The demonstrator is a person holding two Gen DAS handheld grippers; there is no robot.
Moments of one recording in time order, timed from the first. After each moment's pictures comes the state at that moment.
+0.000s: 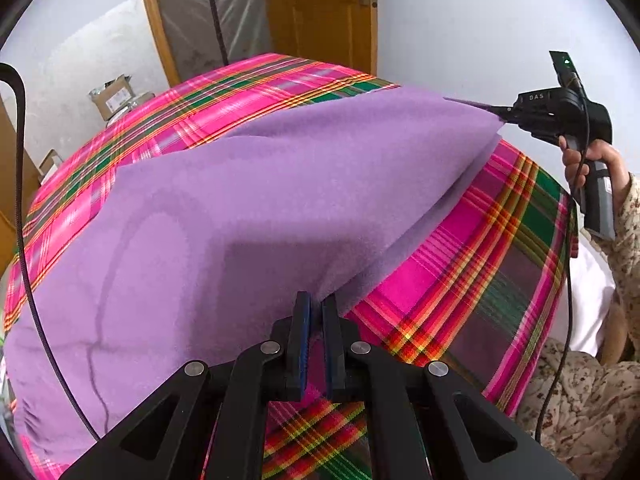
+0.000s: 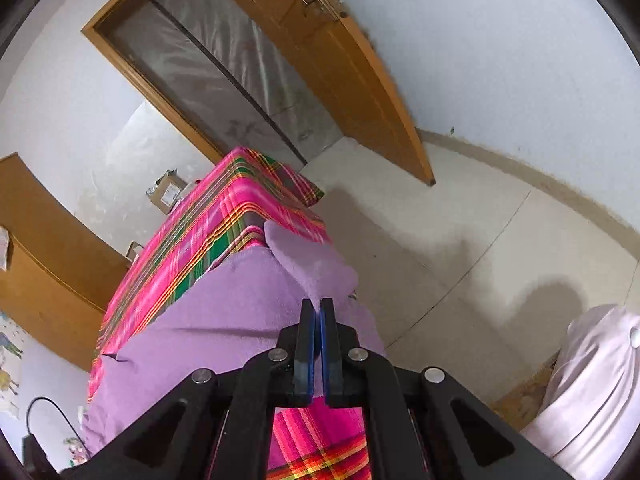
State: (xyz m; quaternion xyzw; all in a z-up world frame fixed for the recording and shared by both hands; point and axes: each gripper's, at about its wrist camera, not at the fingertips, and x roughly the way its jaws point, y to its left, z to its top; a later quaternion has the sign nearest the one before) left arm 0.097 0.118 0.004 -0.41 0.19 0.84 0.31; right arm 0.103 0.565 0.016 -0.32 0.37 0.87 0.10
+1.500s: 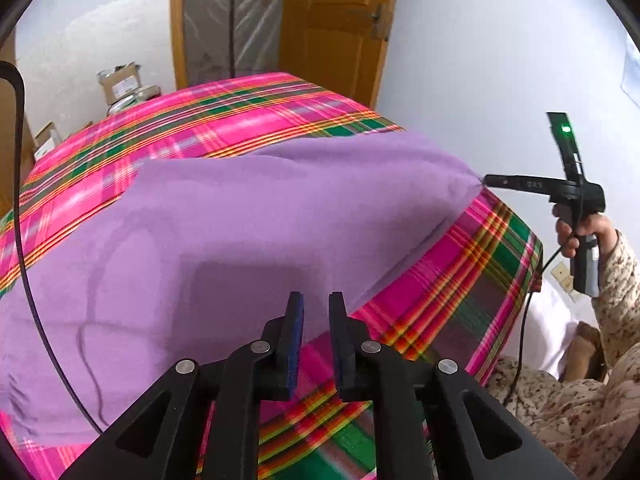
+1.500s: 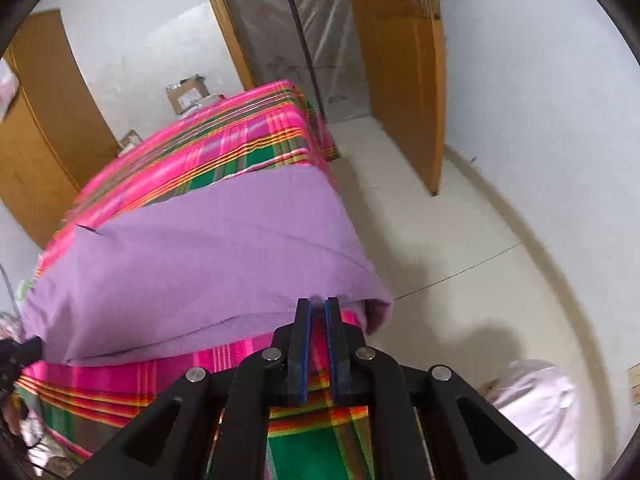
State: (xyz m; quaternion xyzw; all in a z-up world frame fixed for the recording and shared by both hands) left arm 0.097 0.073 0.036 -0.40 0.10 0.85 0.32; right arm 0.107 0.485 0.050 -0.40 0.13 0.90 0.07
